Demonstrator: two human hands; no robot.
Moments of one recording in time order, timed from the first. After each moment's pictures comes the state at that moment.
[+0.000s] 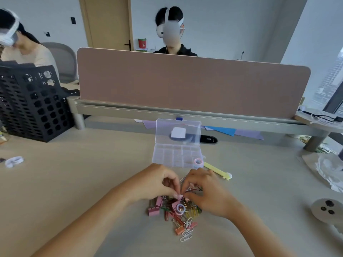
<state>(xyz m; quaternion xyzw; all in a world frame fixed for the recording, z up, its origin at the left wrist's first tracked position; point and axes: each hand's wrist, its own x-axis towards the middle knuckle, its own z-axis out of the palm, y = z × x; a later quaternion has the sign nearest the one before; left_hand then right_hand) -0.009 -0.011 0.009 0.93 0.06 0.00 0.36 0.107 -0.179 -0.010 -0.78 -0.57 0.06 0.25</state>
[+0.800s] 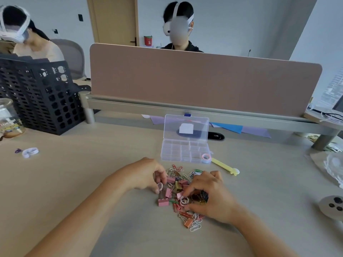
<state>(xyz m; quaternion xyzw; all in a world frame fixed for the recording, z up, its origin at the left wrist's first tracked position) -0.032 0.025 0.005 0.94 0.16 -0.09 0.30 0.089 -0.184 -0.031 -0.76 -0.60 0.01 0.25</state>
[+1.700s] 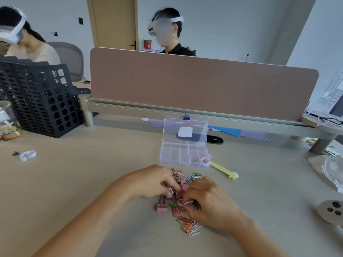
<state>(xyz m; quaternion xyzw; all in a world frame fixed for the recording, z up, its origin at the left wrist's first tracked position) -0.022 0.009 0.001 0.95 0.04 -0.07 0.29 0.079 -0.181 -0.026 -0.74 -0.65 -0.06 0.16</state>
